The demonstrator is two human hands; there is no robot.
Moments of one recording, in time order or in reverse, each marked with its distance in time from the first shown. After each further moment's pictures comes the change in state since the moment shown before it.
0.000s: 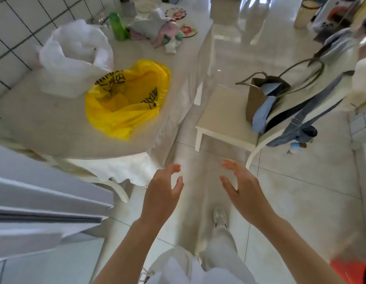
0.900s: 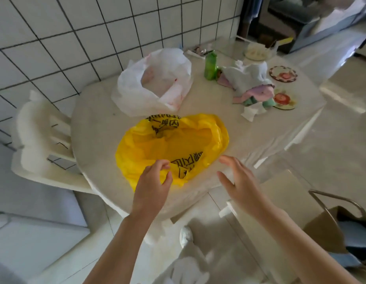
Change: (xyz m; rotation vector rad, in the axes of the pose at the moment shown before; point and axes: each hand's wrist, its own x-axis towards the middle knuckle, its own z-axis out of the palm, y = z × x) left_hand 0.275 0.003 -0.035 0.022 0.579 -0.433; right_hand 0.428 -0.012 0.010 0.023 -0.459 -0.575
